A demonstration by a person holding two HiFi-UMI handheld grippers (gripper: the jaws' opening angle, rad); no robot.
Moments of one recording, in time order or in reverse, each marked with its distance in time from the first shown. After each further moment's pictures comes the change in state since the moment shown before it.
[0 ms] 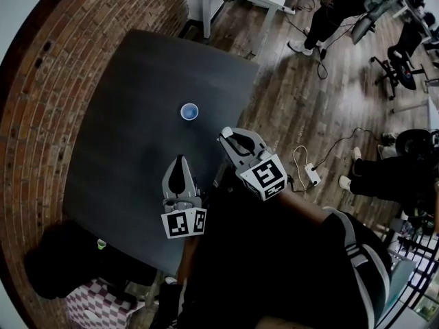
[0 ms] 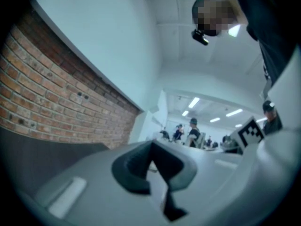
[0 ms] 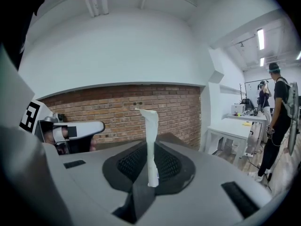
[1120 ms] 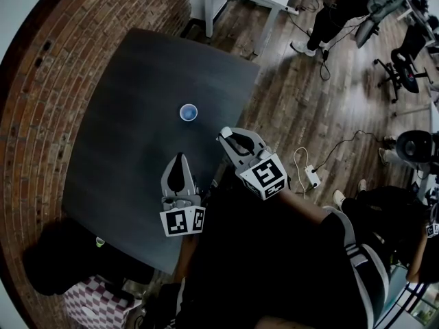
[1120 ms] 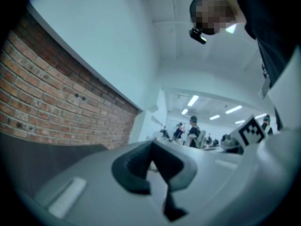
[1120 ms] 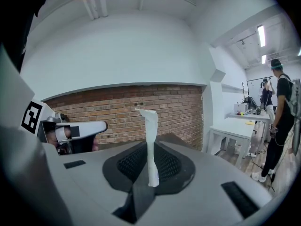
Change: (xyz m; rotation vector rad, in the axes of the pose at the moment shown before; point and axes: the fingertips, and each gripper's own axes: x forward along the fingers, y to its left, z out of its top) left arm 0.013 -0.009 -0.003 0.034 0.005 -0.004; right arm 0.000 -0.011 -0.002 0.005 -0.009 0.034
